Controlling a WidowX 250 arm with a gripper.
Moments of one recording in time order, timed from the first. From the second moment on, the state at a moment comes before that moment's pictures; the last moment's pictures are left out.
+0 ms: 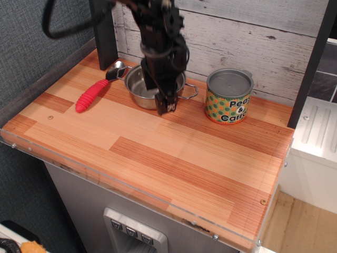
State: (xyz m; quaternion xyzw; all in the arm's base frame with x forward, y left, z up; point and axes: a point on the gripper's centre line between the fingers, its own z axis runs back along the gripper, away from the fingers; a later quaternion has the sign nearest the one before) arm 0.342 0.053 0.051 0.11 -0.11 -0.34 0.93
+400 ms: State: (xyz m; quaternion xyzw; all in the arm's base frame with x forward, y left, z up) arm 0.314 0.060 0.085 0.07 -0.09 -0.20 0.97
